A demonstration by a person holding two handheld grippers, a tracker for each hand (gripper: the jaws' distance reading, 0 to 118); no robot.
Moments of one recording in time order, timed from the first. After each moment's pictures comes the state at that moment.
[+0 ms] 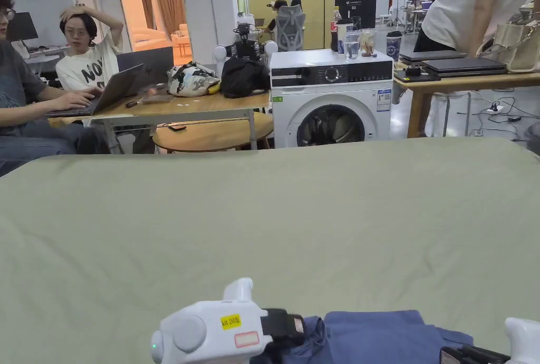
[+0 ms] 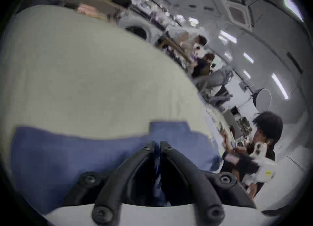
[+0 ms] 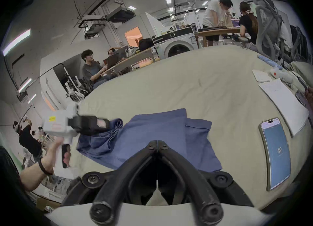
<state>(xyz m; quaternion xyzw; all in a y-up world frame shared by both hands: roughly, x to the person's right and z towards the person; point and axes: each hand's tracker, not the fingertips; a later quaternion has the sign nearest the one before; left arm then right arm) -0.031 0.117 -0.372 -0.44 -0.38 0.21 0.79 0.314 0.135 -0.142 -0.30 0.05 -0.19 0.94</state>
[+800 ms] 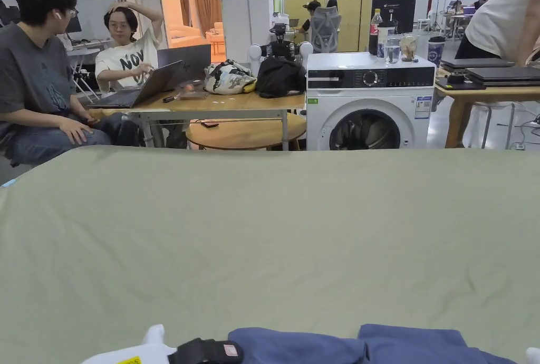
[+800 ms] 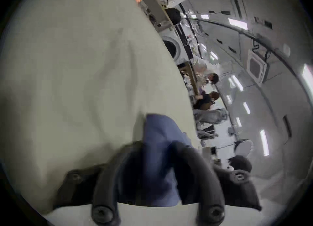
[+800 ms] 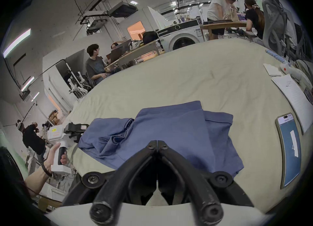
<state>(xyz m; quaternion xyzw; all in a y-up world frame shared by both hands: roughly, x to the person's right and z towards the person) -0.215 0.058 -0.357 -0.43 -0.31 0.45 0.72 0.293 0.126 -0.160 -0.32 0.07 -0.19 0.93</state>
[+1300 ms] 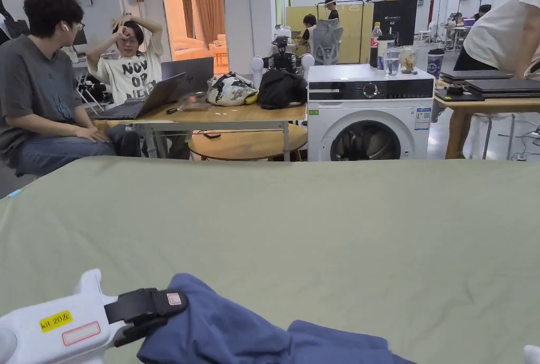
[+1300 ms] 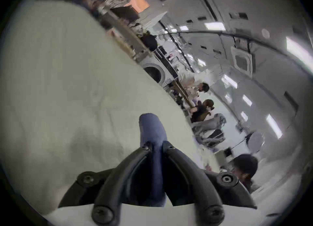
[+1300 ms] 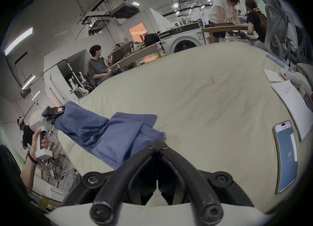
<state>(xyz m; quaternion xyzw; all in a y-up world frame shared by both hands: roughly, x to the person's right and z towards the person) -0.257 0.222 -0.313 -0.30 -0.29 0.33 0.84 0.298 0.136 -0.163 -0.31 0.07 -0.19 0.93</state>
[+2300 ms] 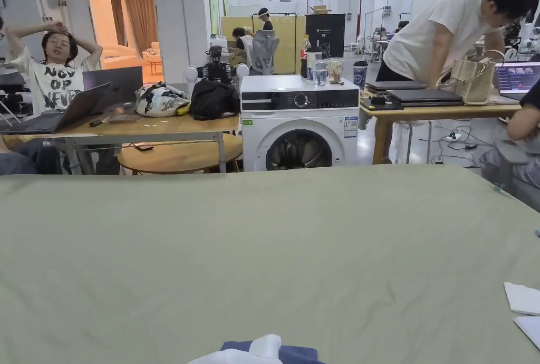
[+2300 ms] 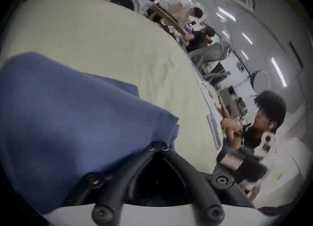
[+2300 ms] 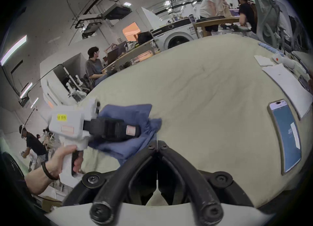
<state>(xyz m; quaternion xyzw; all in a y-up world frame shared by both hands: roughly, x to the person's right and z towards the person) 0.050 0.111 -0.350 -0.50 -0.41 0.18 0.74 0.297 0.118 -0.137 -0.33 0.07 -0.21 0.92</state>
